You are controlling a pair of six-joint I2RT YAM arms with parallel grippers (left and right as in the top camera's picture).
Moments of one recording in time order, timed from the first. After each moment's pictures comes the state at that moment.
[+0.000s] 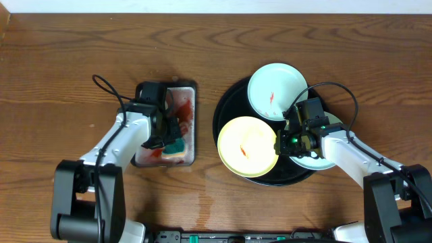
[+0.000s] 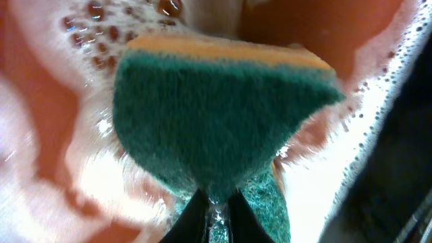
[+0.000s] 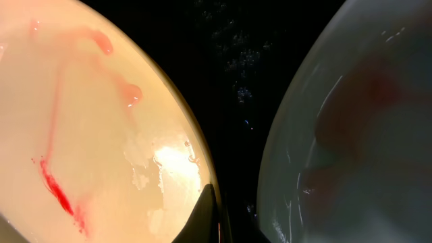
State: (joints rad) left arm -0.14 1.65 0.95 -0.73 0.13 -0.43; right arm 0.25 1.62 0.74 -0.43 -0.36 0.33
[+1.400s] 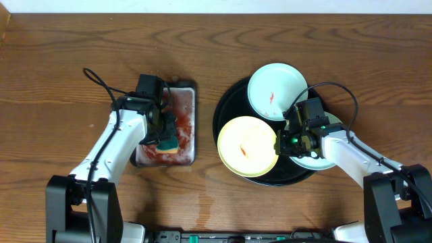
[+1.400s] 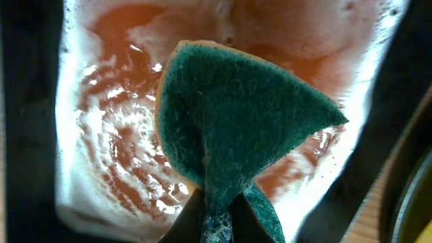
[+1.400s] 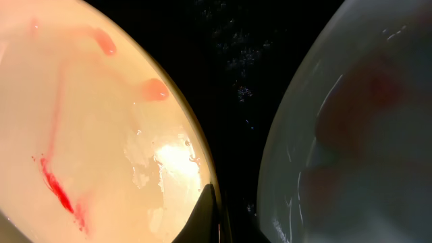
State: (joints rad) left arm -0.14 1.59 1.02 -0.85 0.05 -0.42; right arm 0.25 1.62 0.74 -0.43 -0.36 0.33
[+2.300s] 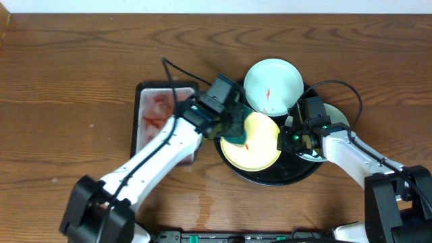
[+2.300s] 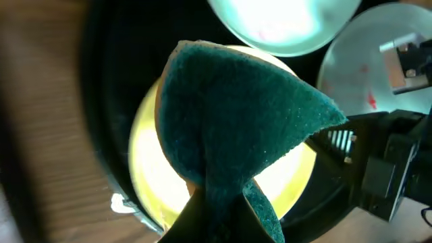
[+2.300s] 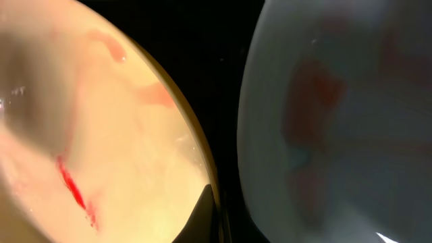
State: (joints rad) left arm -0.64 1.62 1.20 -0.68 0.17 -0.57; right arm 0.23 1.62 0.74 -0.39 -0.29 0.39
